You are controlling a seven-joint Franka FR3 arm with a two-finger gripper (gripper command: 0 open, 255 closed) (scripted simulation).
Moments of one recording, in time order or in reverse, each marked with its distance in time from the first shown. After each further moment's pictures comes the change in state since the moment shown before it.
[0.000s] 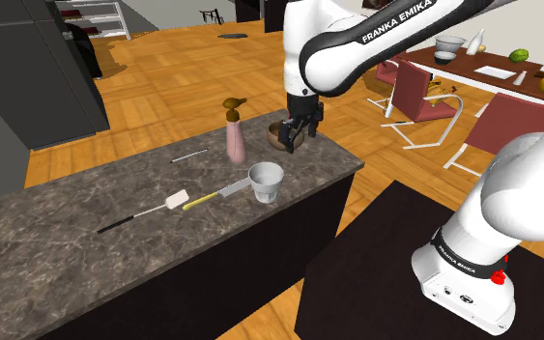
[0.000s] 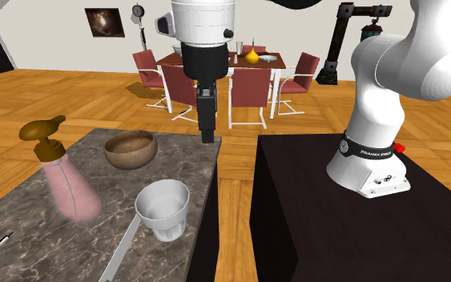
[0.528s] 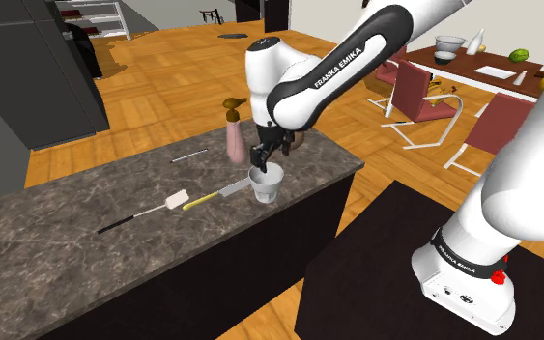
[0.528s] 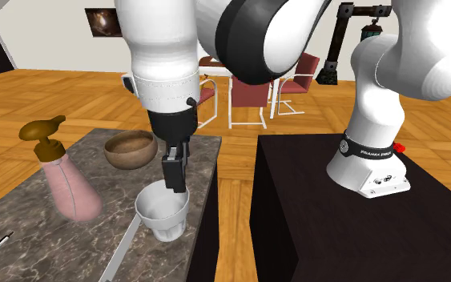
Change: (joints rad) arm 0.013 0.320 0.066 0.144 -0.155 0.146 0.203
